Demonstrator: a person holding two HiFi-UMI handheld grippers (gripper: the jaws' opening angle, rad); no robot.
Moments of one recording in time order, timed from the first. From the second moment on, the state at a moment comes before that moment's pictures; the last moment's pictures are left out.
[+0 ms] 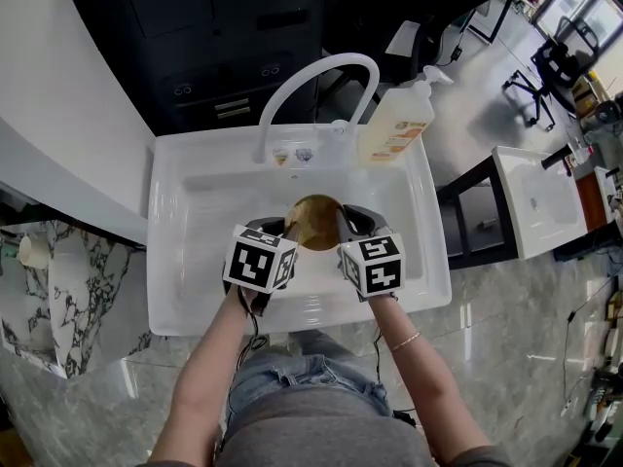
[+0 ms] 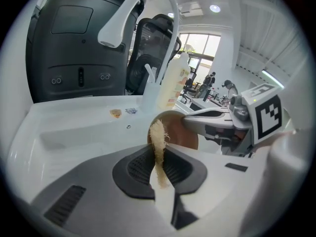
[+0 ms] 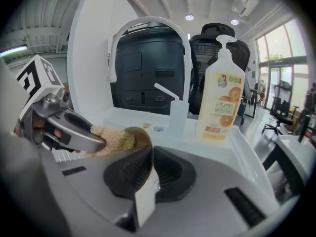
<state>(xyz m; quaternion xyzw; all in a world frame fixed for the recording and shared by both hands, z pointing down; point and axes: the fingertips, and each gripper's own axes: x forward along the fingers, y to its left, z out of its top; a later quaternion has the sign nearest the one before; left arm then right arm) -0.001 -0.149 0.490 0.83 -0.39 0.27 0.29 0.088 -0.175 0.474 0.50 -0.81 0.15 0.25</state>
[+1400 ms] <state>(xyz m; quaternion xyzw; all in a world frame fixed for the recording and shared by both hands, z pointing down) 0.020 -0.124 0.433 0.90 -0.25 0.24 0.25 0.103 -0.168 0.489 0.51 -0.80 0.18 0.26</state>
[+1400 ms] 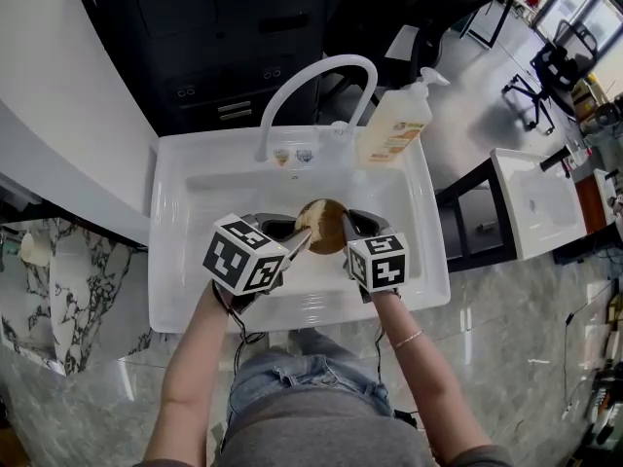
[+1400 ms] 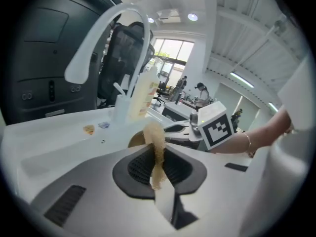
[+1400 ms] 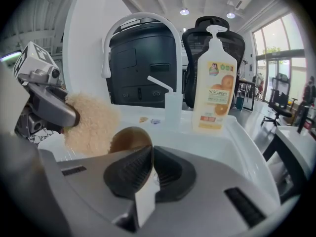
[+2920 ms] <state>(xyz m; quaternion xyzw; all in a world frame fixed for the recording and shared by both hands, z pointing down) 0.030 -0.159 0.496 0.85 -0.27 0.43 0.15 0.084 -0.154 0.492 0.46 -0.82 0.18 0.30</state>
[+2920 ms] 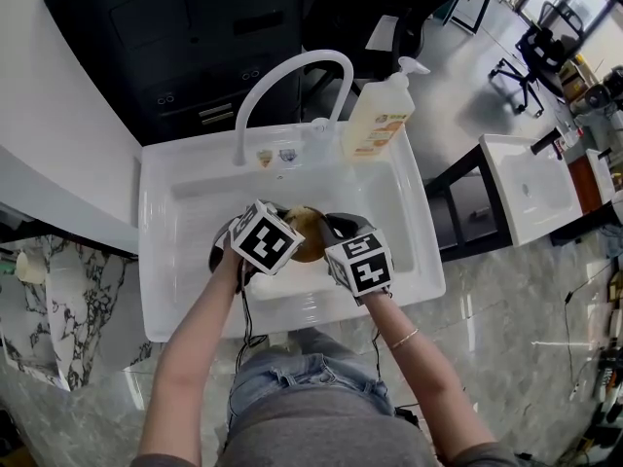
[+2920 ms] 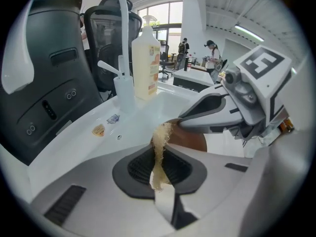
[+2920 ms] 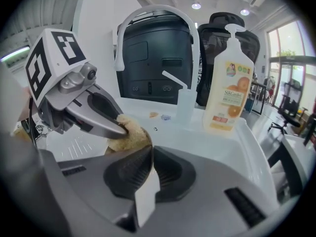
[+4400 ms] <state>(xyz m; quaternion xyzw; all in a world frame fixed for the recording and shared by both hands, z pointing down) -0.006 -0.172 0.475 0.84 -0.41 0.24 0.26 0.117 -0.178 0.497 0.50 -0.79 0.22 0.27</state>
